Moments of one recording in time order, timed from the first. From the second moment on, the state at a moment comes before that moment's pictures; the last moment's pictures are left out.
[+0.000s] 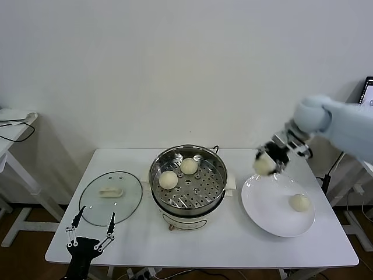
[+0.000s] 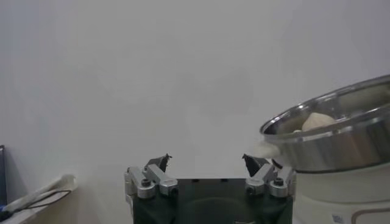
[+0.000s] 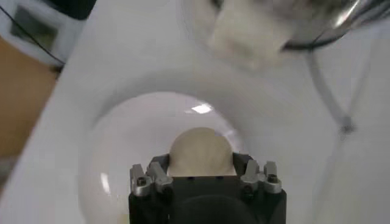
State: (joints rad) left arm 1.88 -1.28 -0.63 -2.14 0.16 -0.31 -0.15; right arm 0.82 0.75 -1.46 1.42 0.18 0.21 -1.12
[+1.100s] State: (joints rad) left arm 1.87 -1.29 -0.63 -2.14 0.15 -0.31 -0.16; right arm 0.69 1.13 -1.43 1.56 -0.15 0.58 -0.96
